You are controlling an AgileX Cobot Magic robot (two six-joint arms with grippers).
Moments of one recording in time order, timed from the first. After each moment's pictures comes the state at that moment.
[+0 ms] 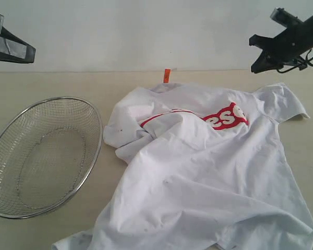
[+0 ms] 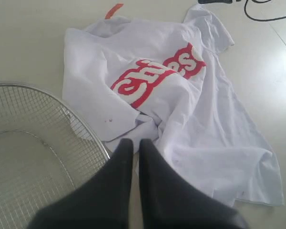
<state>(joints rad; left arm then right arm) 0.03 1.29 -1.07 -0.83 0.92 0.73 -0.28 2.51 -2.30 0.62 1.07 -0.30</state>
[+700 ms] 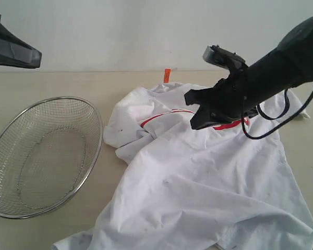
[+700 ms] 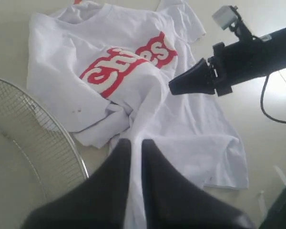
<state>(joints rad) 0.03 1.30 -1.07 -0.89 1.01 0.75 0.12 1.84 -1.14 0.90 0.70 -0.68</state>
